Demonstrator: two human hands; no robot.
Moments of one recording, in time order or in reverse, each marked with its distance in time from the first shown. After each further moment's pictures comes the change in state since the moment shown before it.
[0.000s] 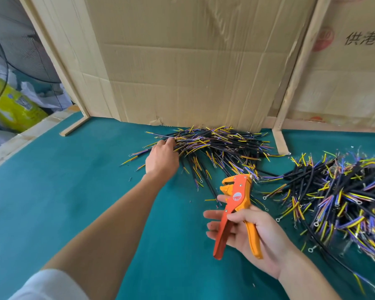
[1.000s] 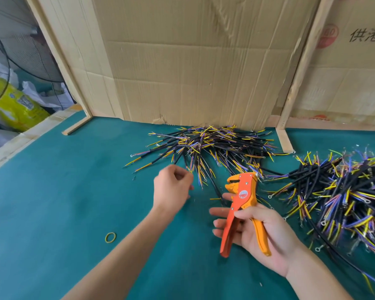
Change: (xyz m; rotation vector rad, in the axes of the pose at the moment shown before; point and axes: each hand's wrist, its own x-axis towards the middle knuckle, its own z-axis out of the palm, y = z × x) left_hand -0.100 0.028 -0.029 -0.822 -0.028 -0.302; right_hand 0.001 -0.003 0.003 0.058 0.010 -0.002
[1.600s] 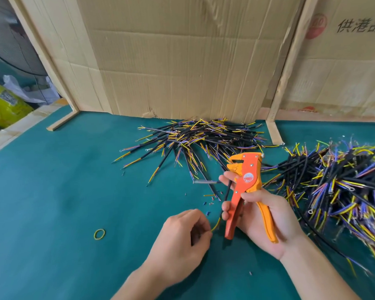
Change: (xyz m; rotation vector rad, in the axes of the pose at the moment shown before) left_hand -0.099 -0.023 -0.009 0.242 -0.439 0.428; right_hand 0.000 -0.009 -0.019 0.025 -0.075 -0.181
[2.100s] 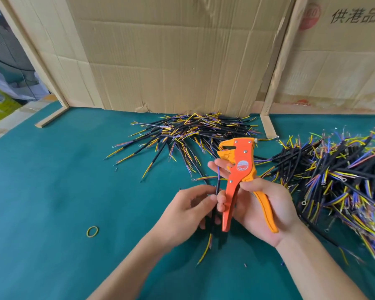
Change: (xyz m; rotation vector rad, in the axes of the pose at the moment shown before) left_hand 0.037 0.012 -0.002 -0.444 -0.213 -0.114; right_hand 0.000 -0.010 0.002 -0.016 -0.216 -0.002
